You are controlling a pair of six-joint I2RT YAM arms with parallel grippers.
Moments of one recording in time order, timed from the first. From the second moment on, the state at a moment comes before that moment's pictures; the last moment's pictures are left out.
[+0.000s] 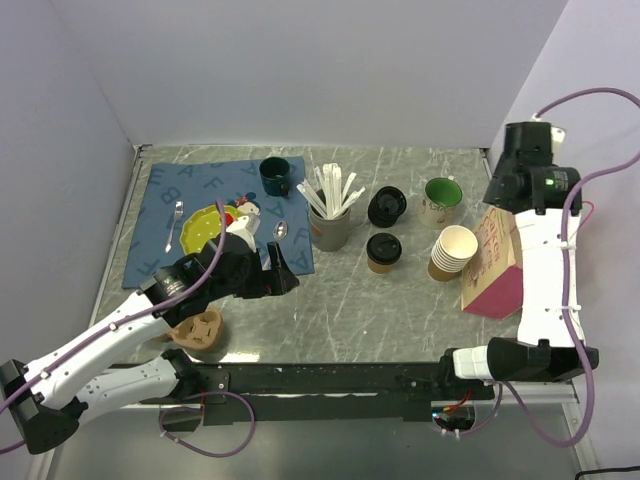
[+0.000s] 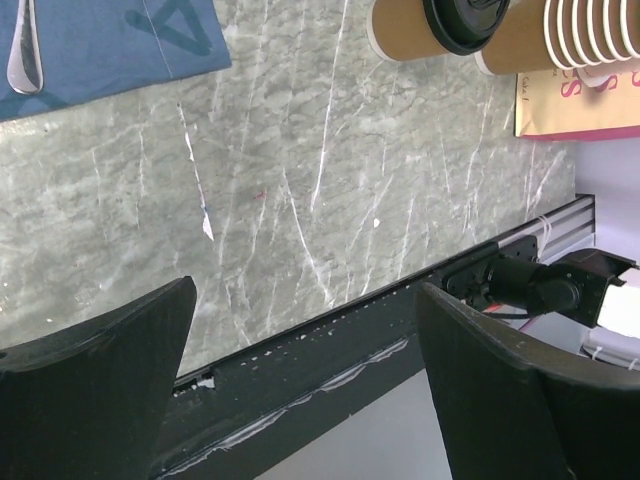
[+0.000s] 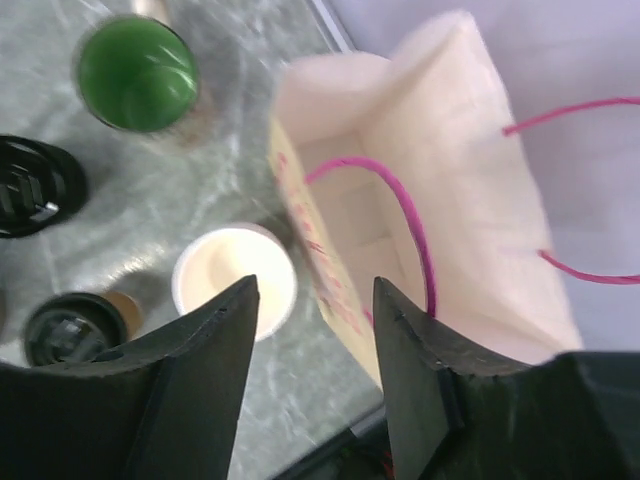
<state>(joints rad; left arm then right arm) -0.83 0.91 0.91 -0.66 -0.06 -0.84 -0.02 1.34 1.79 -1.27 0.49 0.28</state>
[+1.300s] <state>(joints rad) -0.83 1.00 0.96 -0.66 -0.04 -0.78 -0.22 1.32 1.70 -1.32 0.16 0.11</state>
